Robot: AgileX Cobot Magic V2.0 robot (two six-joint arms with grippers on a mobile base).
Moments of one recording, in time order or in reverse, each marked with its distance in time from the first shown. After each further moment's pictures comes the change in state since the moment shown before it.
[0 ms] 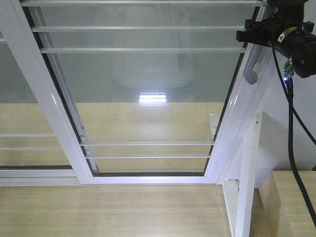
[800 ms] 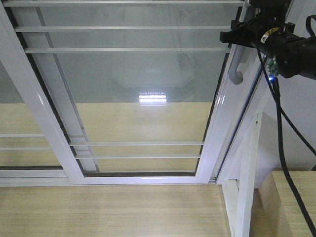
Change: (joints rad) left arm 0.000 0.000 0.000 0.000 0.008 0.000; right arm 0.103 0.017 -0.012 0.027 -0.007 0.007
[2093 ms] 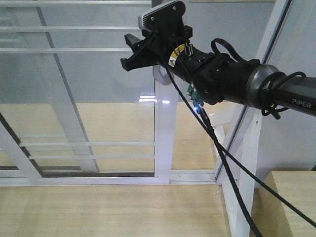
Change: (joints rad) left arm 0.000 0.000 0.000 0.000 0.024 0.000; right arm 0.450 -0.009 -0.005 -0.026 -0.087 0.004
